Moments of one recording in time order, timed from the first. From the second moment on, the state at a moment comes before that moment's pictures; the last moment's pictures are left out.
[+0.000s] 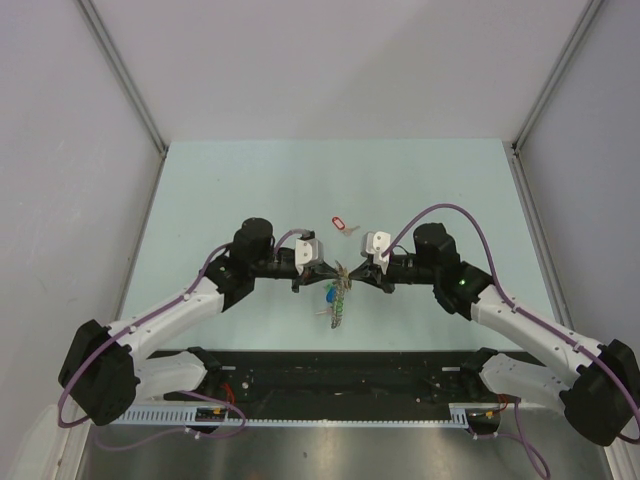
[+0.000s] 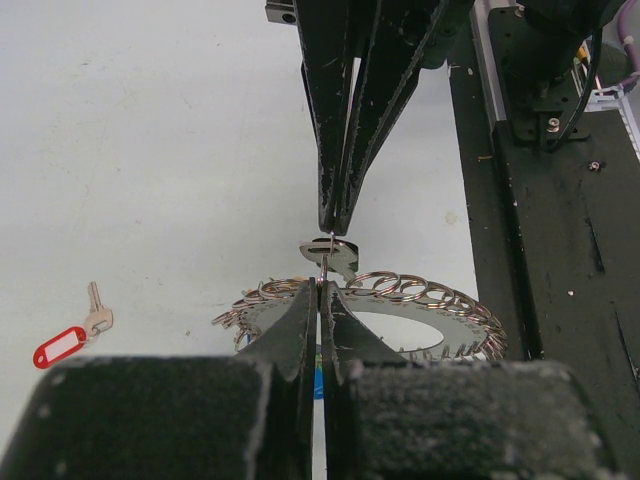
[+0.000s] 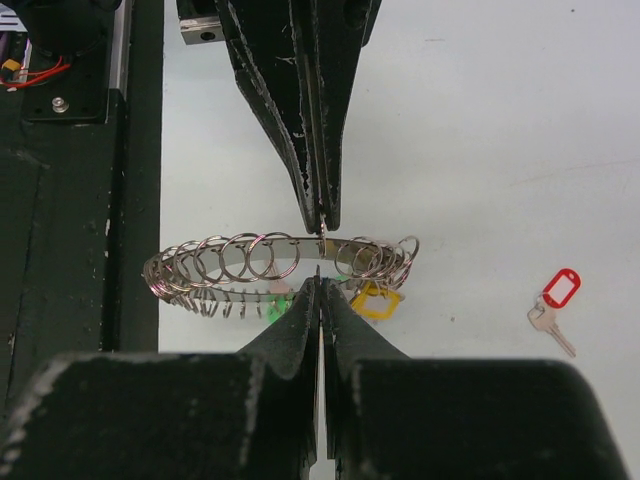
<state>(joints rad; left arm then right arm) -0.66 1.14 0.70 0.09 0.82 0.37 0.69 1.03 0.70 -0.02 -0.67 -0.40</state>
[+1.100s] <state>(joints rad) -0.66 1.15 0.70 0.09 0.82 0.37 0.71 1.02 0.70 -0.02 -0.61 -0.39</state>
